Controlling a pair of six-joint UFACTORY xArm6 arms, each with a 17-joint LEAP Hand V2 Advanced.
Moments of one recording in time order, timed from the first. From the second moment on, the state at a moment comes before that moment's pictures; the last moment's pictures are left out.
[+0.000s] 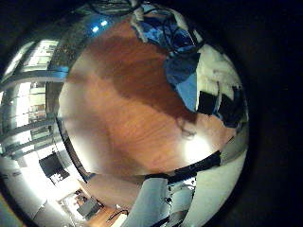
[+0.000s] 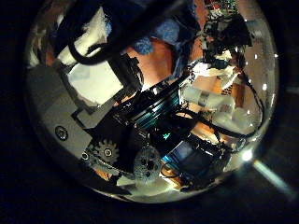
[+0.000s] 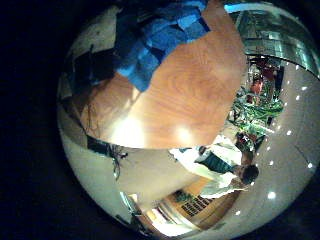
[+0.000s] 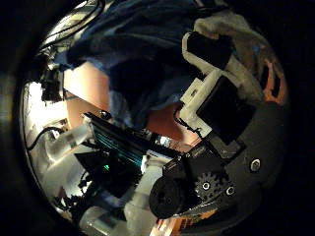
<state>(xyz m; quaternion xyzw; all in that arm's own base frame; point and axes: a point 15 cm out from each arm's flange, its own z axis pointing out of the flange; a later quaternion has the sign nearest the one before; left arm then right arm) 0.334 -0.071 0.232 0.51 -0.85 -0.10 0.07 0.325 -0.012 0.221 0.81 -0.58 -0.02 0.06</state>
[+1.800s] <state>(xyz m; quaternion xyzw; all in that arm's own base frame) 0.340 -0.066 0.250 0.53 -0.84 -0.11 0.08 0.289 0.075 0.130 0.89 -0.43 -0.04 0.15</state>
